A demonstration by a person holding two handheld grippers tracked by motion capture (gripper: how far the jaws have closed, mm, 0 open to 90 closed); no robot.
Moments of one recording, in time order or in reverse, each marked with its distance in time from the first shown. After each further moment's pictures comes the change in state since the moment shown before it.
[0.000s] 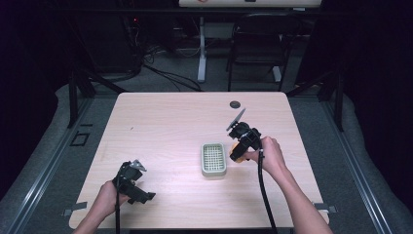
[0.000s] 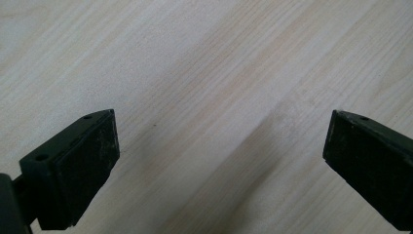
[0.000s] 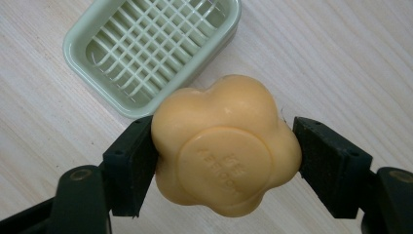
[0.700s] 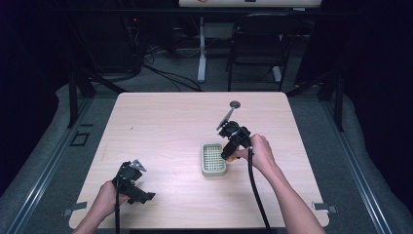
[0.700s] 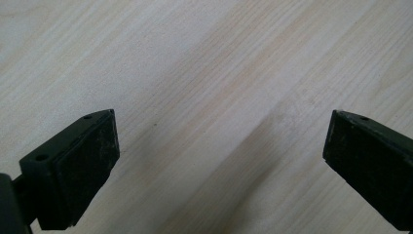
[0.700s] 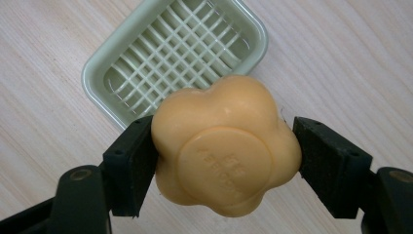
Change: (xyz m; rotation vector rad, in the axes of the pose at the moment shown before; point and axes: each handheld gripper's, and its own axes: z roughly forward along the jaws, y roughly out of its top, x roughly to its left) left arm 0.001 -0.001 -0.001 -0.002 -0.004 -0.001; right arm 0.012 0.025 0.013 0.017 0.032 -0.030
